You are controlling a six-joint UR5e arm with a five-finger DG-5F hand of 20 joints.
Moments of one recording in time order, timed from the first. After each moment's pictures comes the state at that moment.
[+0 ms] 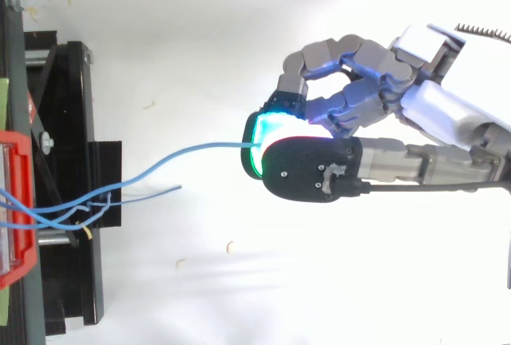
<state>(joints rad) 0.31 -2.11 -1.31 -3.13 -0.70 0.16</state>
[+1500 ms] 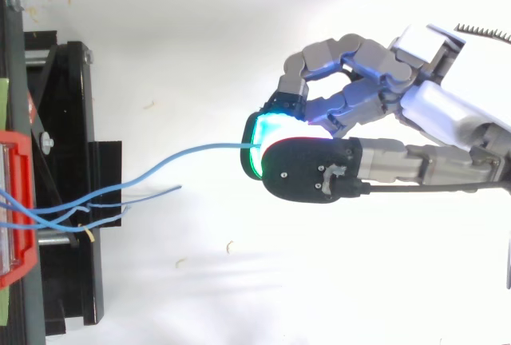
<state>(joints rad) 0.31 -2.11 -1.31 -3.13 -0.70 0.16</state>
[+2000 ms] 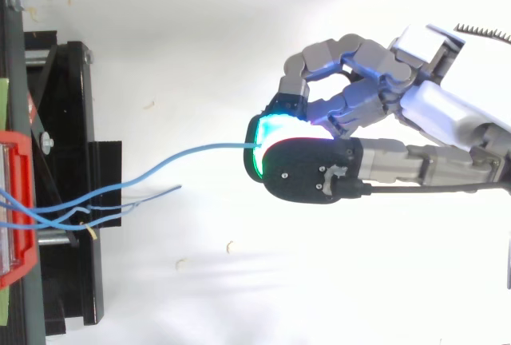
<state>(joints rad) 0.31 -2.11 -1.31 -3.13 -0.70 0.16</state>
